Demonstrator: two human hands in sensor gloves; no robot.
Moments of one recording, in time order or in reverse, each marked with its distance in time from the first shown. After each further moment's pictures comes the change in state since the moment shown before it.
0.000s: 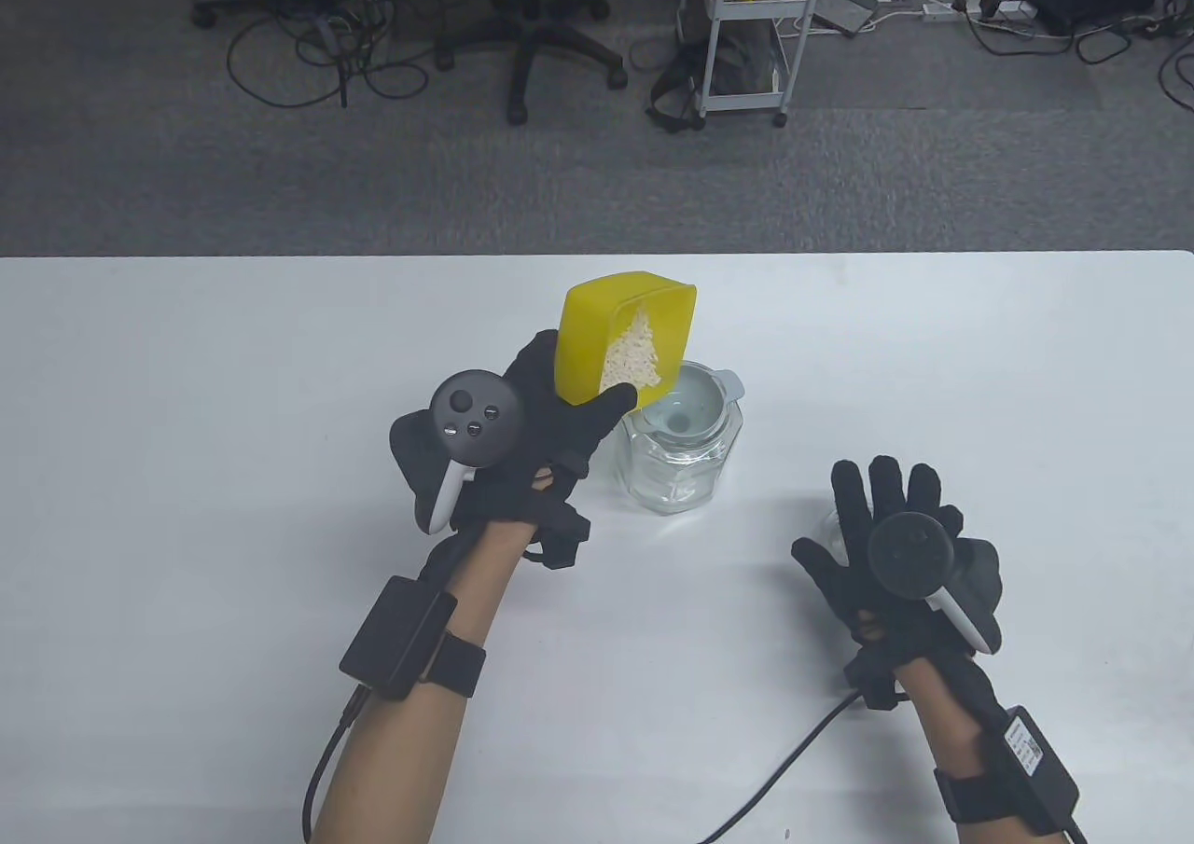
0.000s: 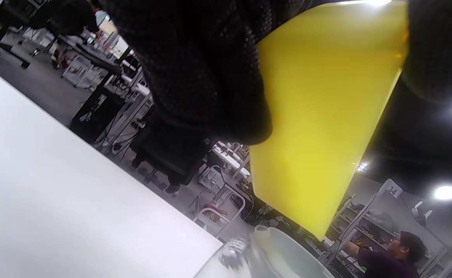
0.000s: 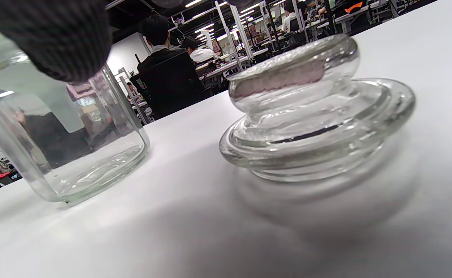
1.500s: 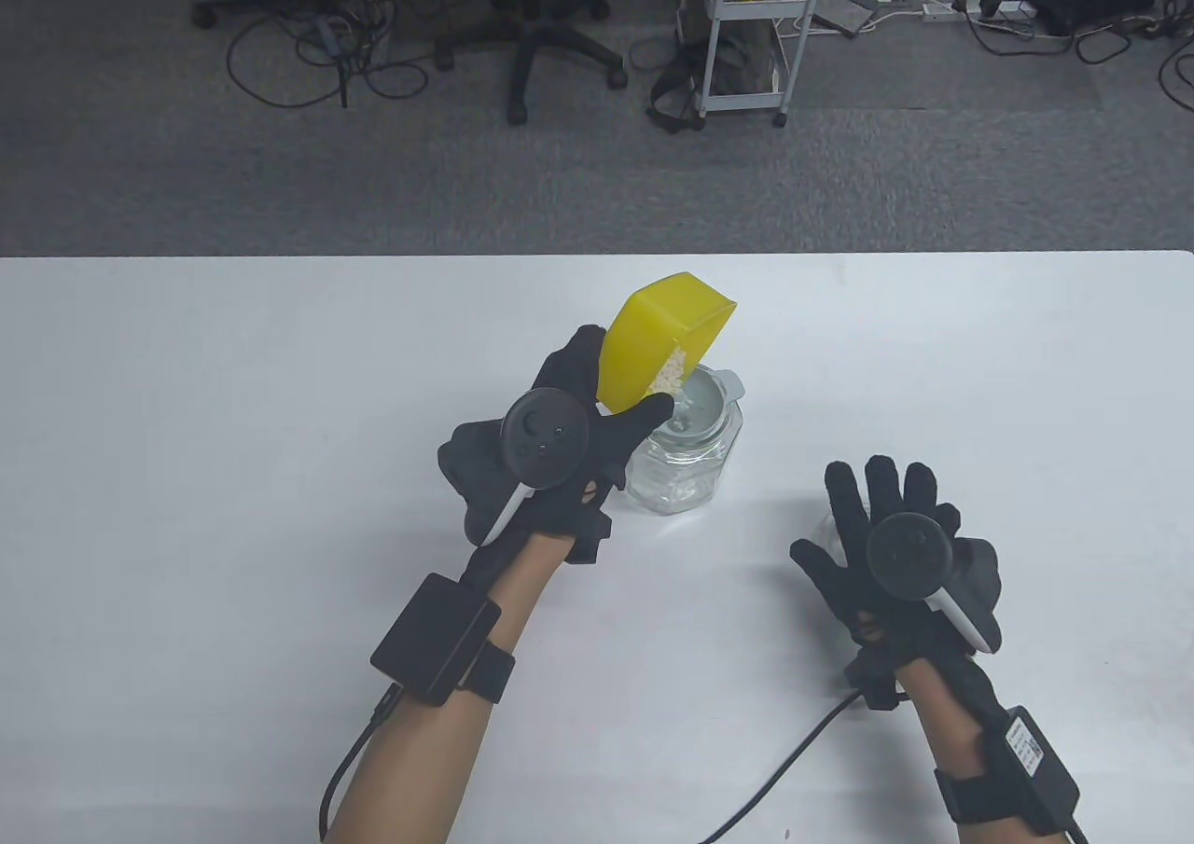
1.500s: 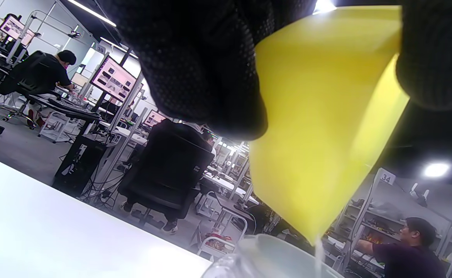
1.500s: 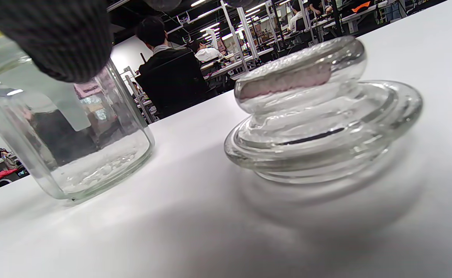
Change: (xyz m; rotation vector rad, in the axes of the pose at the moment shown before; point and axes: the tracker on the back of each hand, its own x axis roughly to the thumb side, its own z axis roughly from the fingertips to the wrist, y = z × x) left_hand 0.032 -0.012 0.008 0.093 -0.085 -0.165; right_hand 0.003 -0.002 0.001 0.000 -0.024 0.005
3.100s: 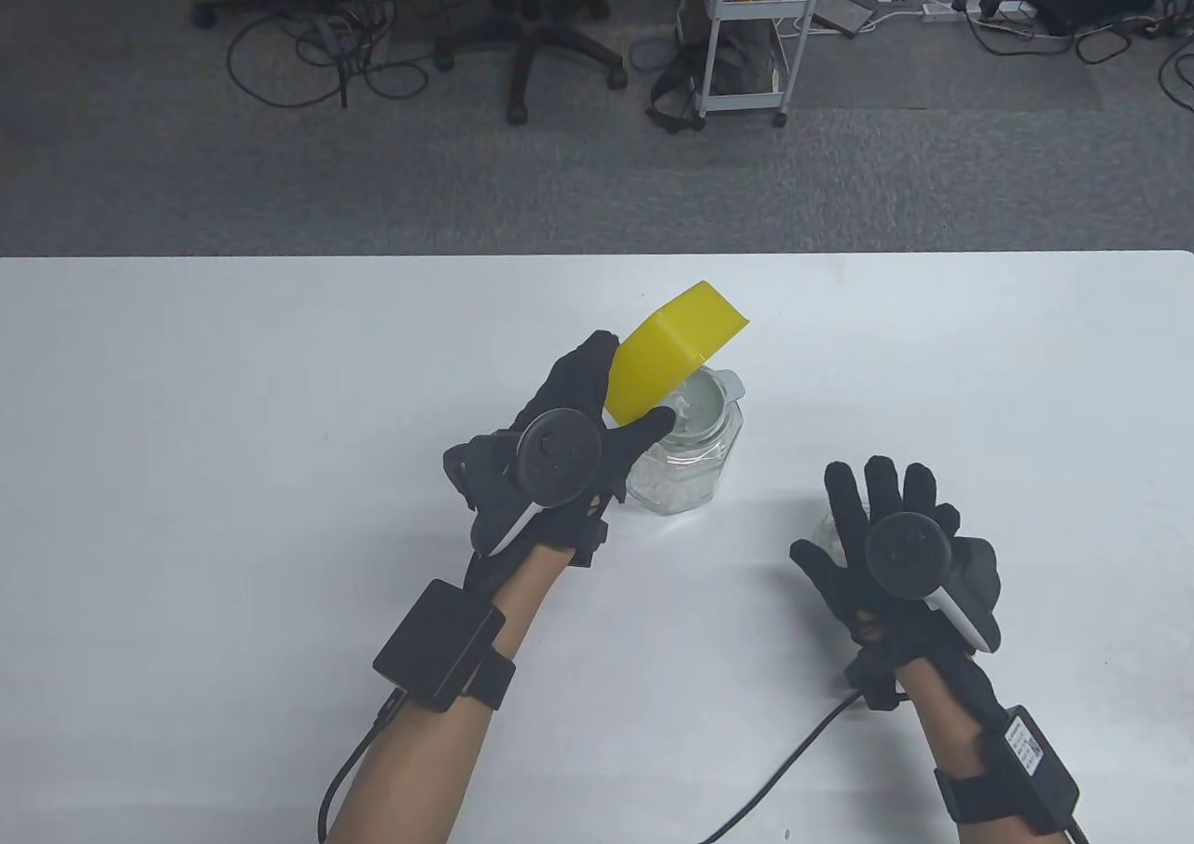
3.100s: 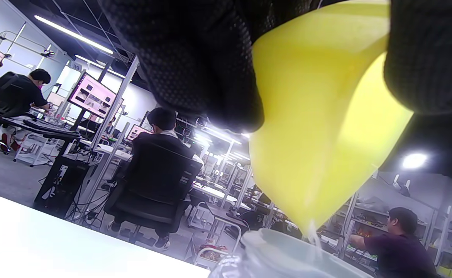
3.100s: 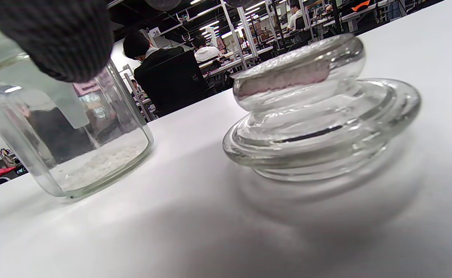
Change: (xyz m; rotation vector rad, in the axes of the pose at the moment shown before) left_hand 0.003 -0.006 0.008 0.041 -0.090 -0.069; right_hand 0.001 0.000 0.000 0.007 0.002 0.005
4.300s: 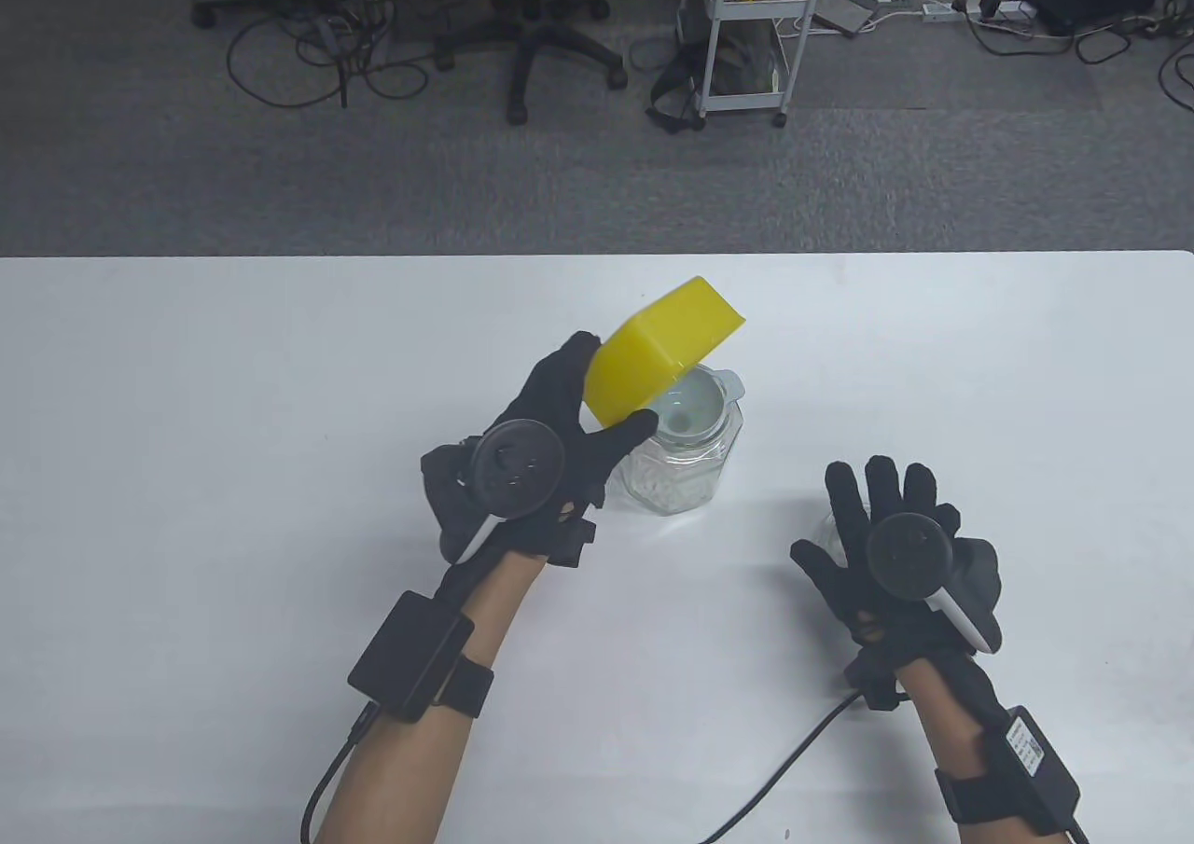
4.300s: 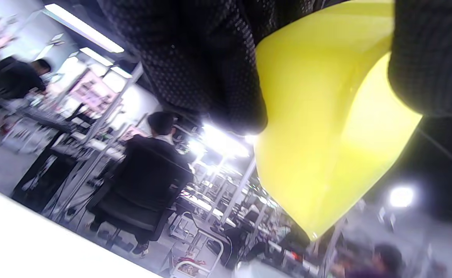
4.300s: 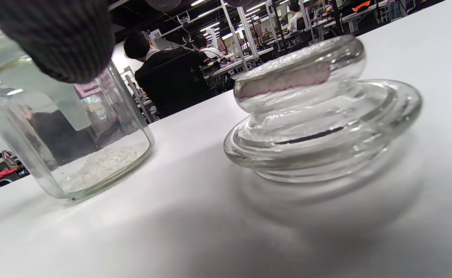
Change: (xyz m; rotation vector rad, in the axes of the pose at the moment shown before) left_hand -0.036 0.021 0.005 0.068 0.083 0.239; right_hand 0.000 0.000 0.000 -0.006 -0.003 -0.007
